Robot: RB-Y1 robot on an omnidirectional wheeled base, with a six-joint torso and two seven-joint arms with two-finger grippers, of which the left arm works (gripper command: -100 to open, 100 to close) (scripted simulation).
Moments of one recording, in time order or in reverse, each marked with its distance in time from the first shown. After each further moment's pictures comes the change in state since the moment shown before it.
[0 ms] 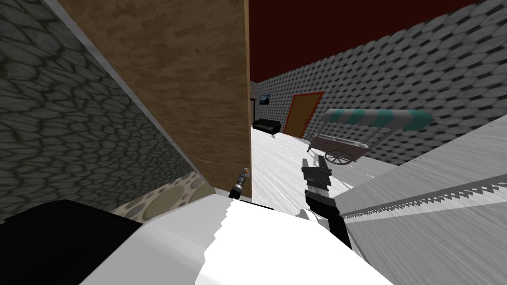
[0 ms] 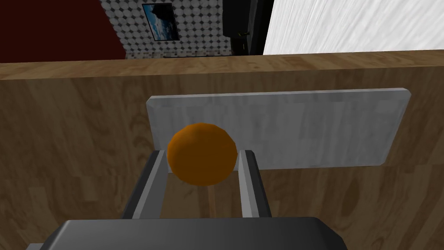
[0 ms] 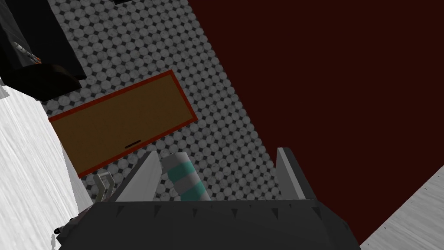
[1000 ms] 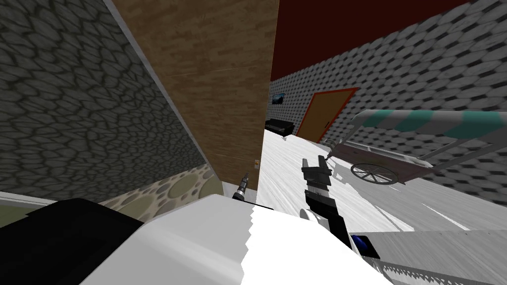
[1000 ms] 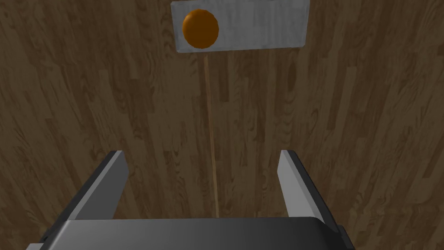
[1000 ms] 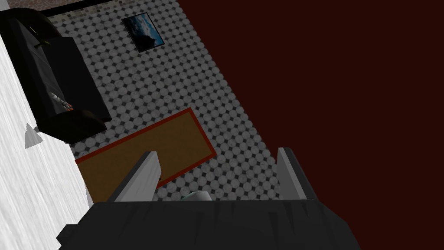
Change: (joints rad) arm 0.097 -0.004 -0.140 -0.068 0.107 -0.034 -0.144
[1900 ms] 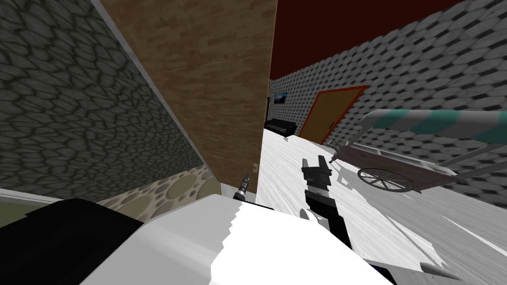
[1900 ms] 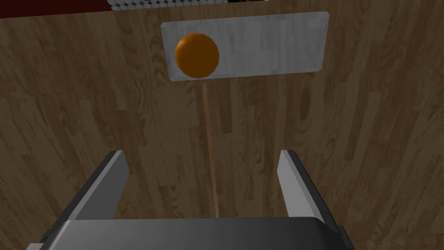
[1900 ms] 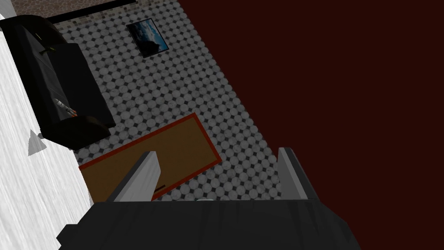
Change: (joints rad) arm -0.005 0.001 -0.025 -0.004 0.016 0.006 -0.032
